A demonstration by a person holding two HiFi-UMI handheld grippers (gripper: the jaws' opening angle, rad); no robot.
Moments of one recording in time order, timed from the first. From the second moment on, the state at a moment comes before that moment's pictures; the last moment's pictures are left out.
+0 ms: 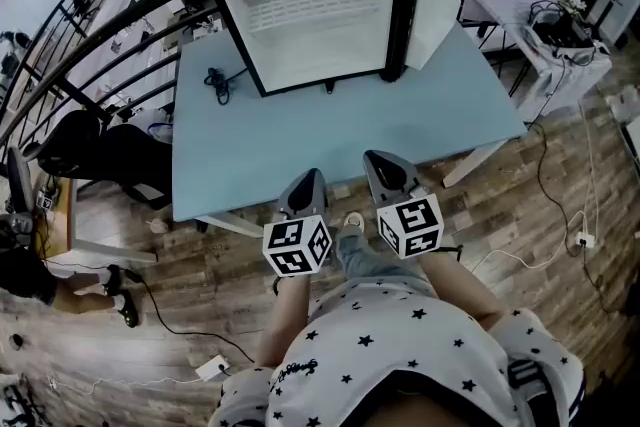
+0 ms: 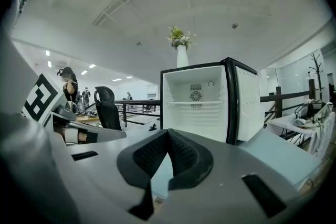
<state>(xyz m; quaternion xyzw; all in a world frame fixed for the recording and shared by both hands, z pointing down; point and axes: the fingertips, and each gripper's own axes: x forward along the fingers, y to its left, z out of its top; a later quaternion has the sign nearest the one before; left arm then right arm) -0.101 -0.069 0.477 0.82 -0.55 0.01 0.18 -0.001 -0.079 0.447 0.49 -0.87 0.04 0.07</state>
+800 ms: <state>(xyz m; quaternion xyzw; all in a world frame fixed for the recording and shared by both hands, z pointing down) -0.105 -0.079 0.474 0.81 -0.55 0.00 0.19 -0.003 -0.085 0.446 0.49 -0.87 0.04 0.06</state>
